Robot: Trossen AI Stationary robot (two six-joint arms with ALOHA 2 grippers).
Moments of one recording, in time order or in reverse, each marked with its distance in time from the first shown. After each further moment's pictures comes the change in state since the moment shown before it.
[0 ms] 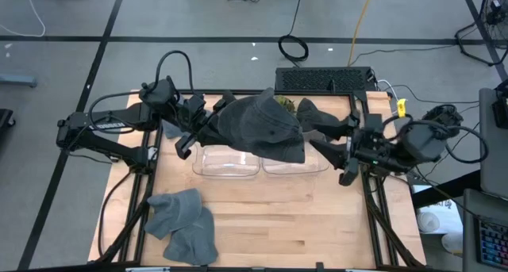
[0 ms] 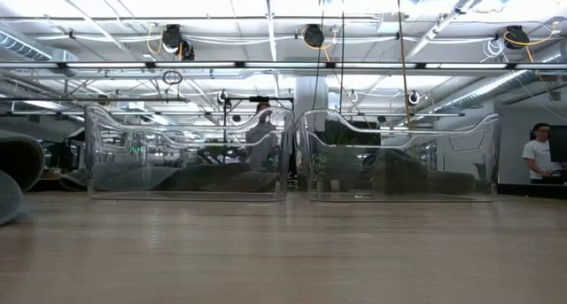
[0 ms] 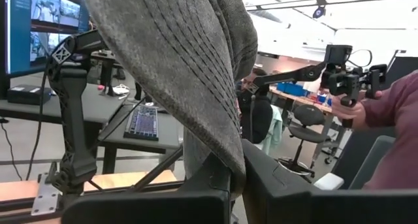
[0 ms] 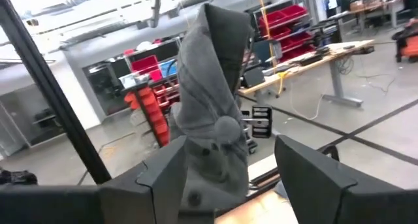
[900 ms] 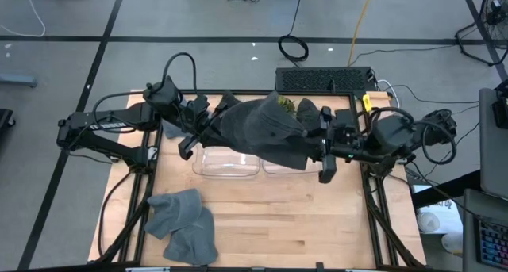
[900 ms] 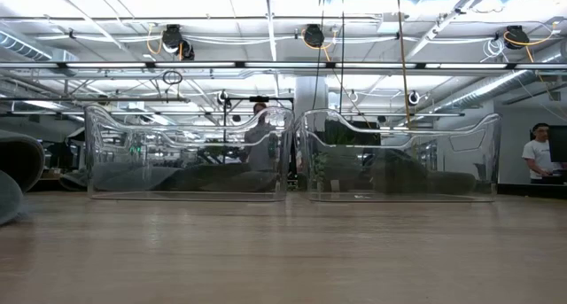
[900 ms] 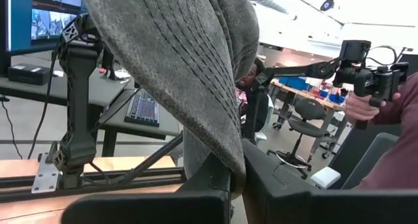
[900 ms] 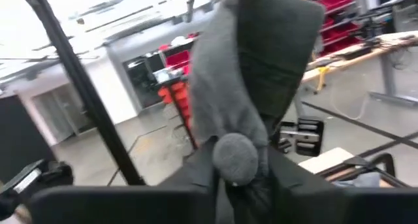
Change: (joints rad) left arm 0.000 0.008 0.002 -0.058 -0.001 -0.001; right arm -0.173 0.073 0.000 0.099 -0.335 0.020
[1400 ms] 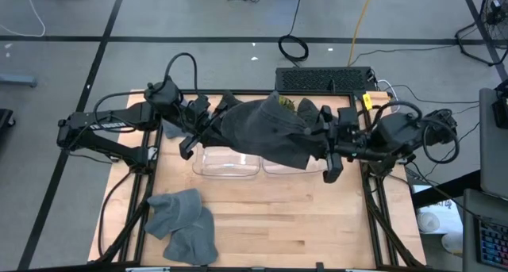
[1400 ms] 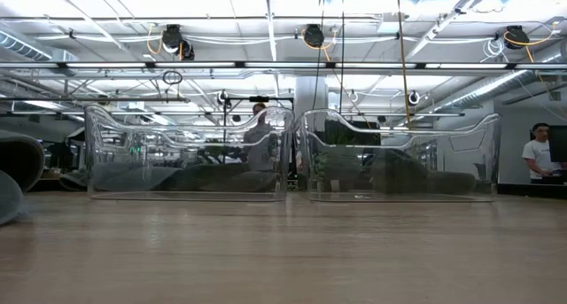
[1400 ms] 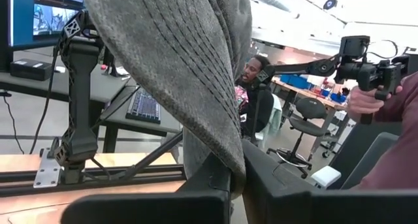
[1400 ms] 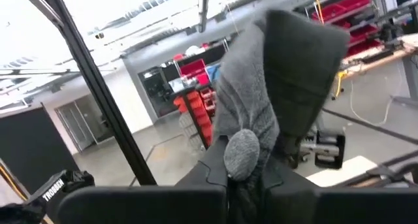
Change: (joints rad) left arm 0.000 0.000 0.000 -0.018 0.000 0.000; right arm 0.001 -0.009 0.000 0.066 -0.036 0.001
